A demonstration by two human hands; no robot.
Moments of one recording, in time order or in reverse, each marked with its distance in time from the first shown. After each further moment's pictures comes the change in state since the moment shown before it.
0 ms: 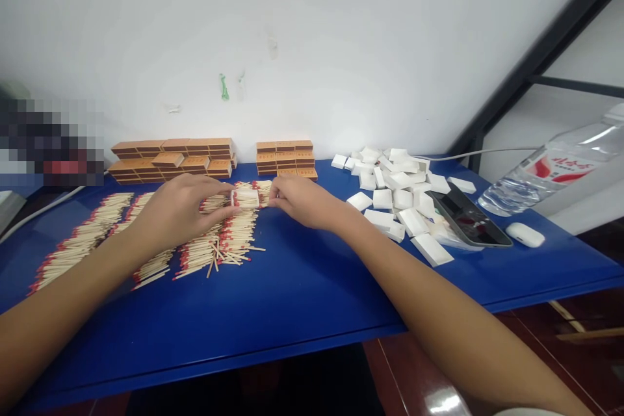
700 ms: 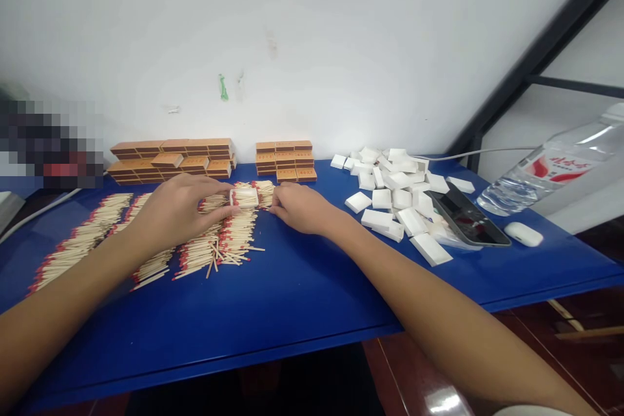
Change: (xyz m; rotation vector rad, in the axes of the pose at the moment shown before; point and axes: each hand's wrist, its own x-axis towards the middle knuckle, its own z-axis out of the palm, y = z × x) left_hand 0.000 -0.001 -0.001 0.027 -0.013 -0.039; right_hand 0.002 0.003 0.017 -0.117 -0.056 0.084
